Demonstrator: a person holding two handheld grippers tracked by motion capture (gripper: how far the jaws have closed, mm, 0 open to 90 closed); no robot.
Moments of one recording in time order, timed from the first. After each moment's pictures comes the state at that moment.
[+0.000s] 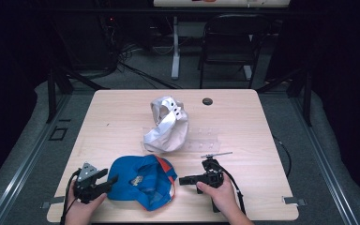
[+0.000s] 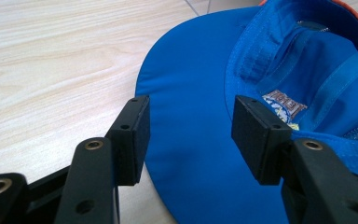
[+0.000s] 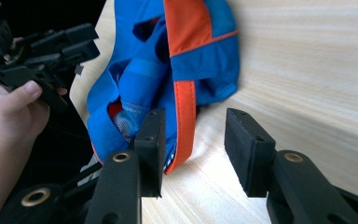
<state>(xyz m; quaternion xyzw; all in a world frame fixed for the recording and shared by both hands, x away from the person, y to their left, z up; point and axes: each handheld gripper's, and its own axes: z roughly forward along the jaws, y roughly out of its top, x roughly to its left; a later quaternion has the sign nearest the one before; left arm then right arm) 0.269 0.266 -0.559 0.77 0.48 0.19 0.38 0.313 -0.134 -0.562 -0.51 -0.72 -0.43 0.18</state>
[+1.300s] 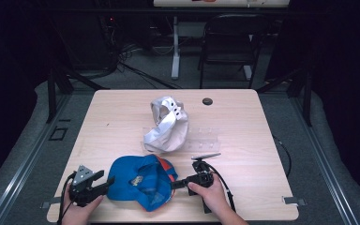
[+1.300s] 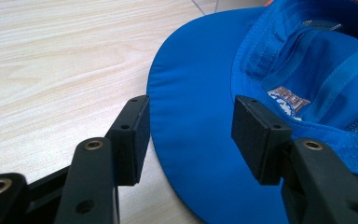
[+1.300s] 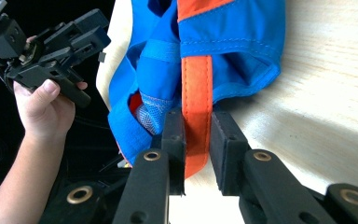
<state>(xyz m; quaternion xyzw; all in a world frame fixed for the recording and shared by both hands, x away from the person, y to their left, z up) 0.261 0.273 -0.558 0.76 0.48 0.20 0.38 0.326 -0.122 -0.571 -0.48 -0.75 -0.35 0.30</state>
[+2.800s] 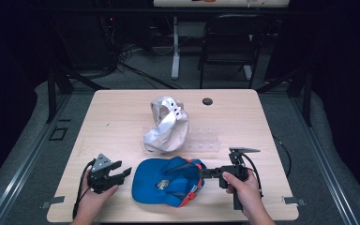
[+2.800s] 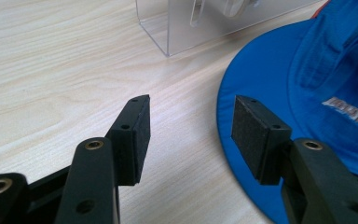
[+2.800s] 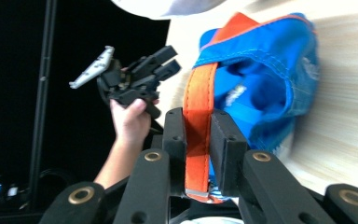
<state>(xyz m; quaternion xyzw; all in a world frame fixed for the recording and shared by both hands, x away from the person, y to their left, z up) 0.298 0.234 -0.556 0.79 0.43 0.17 0.41 0.308 -0.201 -0.515 -0.56 -0.60 -0.48 0.31</state>
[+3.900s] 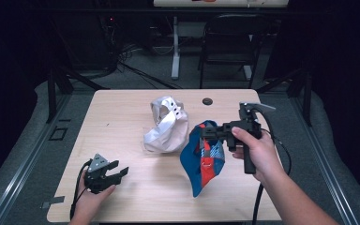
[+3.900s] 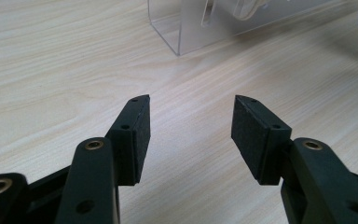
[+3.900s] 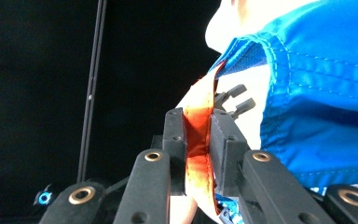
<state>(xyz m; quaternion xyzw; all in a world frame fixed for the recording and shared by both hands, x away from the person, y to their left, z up) 0.297 0.242 -0.554 0.79 0.44 0.17 0.40 0.339 -0.206 -0.366 -0.56 -0.58 -0.49 0.32</state>
